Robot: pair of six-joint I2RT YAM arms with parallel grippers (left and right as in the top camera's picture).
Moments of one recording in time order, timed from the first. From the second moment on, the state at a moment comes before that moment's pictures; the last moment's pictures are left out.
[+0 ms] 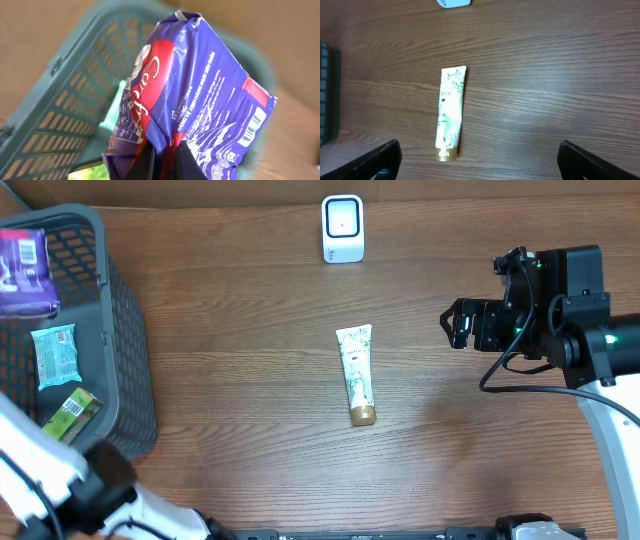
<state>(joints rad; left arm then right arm) 0.70 1.86 2.60 -1.50 0.15 -0.08 0.12 1.34 1.45 -1.10 -0.28 0.17</state>
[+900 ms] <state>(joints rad) 0.05 1.69 2.22 -1.56 0.37 -0.23 0.12 1.34 1.45 -1.10 -0.28 0.17</state>
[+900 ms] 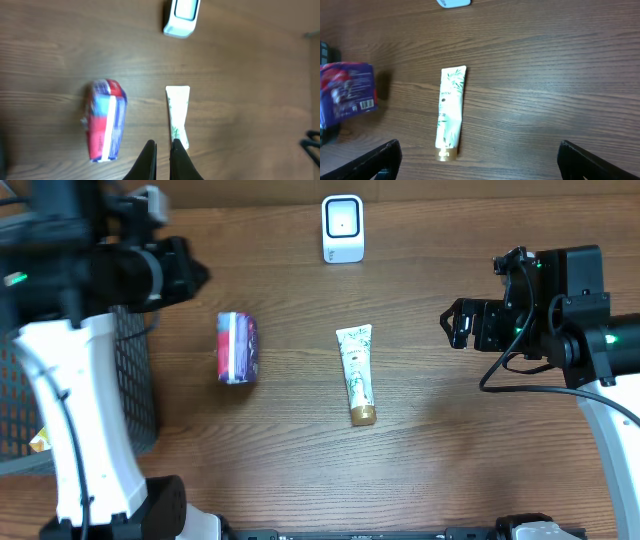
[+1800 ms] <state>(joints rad) -0.10 1.71 1.93 -1.34 0.13 -0.28 0.12 1.34 1.45 -1.10 -0.28 0.17</state>
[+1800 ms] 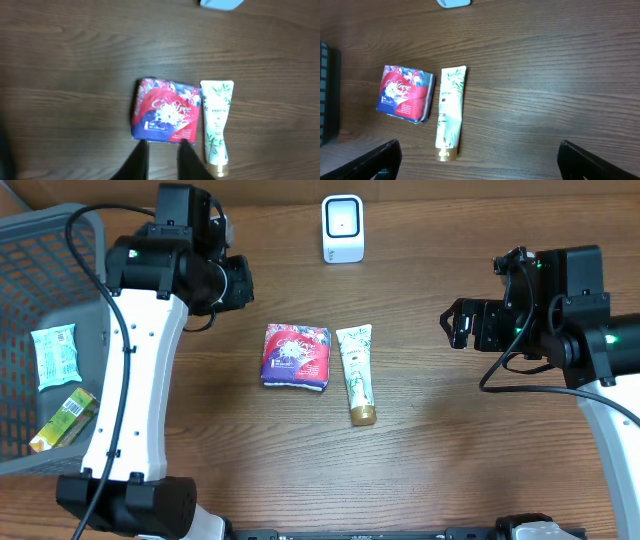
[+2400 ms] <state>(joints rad) 0.19 1.64 2.34 -1.66 0.03 -0.15 0.12 1.34 1.45 -1.10 -0.28 0.17</state>
